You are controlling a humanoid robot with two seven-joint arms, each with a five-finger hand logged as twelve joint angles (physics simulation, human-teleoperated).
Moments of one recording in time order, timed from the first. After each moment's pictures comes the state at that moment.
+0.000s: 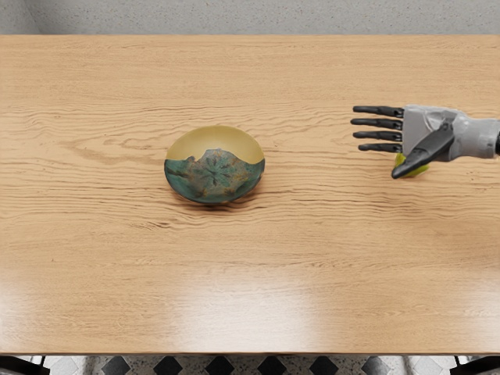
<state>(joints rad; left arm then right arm) -0.02 0.00 -0.05 -0.21 -0.04 -0.05 0.18 0.74 -0.78 0.84 1.17 -0.04 0.61 -0.55</state>
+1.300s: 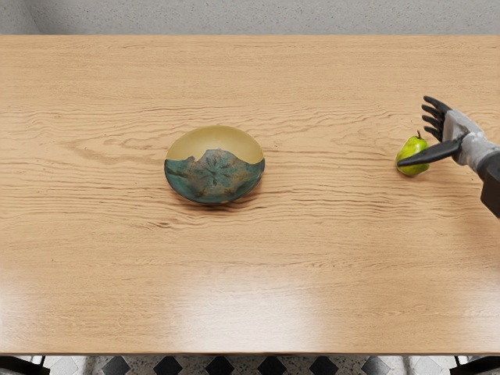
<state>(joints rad) -0.02 0.00 -0.05 -0.21 -0.04 -0.05 0.18 0.66 -0.50 0.84 0.74 -0.70 0.15 0.10</state>
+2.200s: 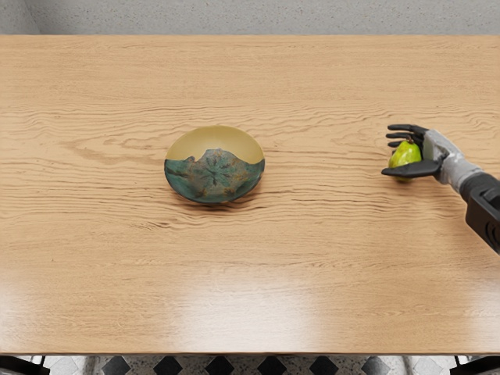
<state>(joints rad) -0.02 0.00 -0.05 -0.21 -0.04 -0.05 0.18 0.64 -0.48 0.68 0.72 -0.66 0.17 0.26</state>
